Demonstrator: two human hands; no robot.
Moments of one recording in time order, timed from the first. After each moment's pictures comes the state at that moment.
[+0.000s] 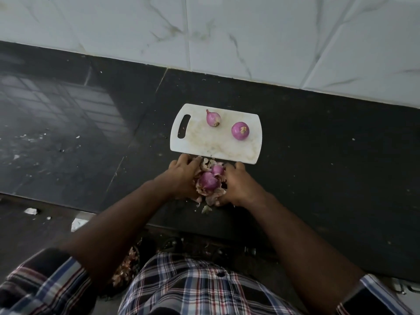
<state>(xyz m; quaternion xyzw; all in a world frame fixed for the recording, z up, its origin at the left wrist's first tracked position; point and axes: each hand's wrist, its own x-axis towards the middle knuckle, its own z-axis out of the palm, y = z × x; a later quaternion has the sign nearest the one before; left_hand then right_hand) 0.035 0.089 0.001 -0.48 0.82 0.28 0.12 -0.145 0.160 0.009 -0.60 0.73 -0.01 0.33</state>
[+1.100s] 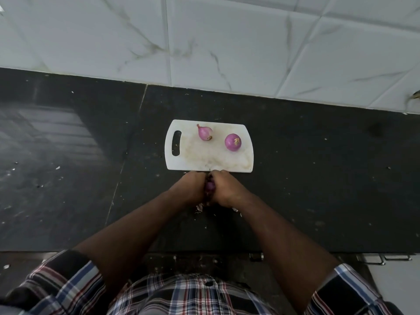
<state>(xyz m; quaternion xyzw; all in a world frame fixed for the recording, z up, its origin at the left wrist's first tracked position) 0.022 0.060 0.000 -0.38 0.87 0.31 0.04 -0.100 0.120 0.011 -0.54 0.77 -0.06 0.33</state>
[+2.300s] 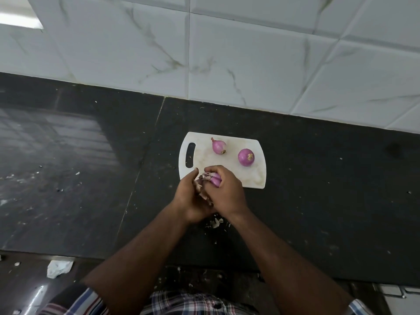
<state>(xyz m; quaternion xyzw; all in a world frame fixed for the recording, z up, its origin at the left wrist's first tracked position) 0.040 0.062 0.019 -0.39 0.08 0.90 -0.20 -0.057 0.112 0.035 -0.48 0.74 -0.39 0.28</state>
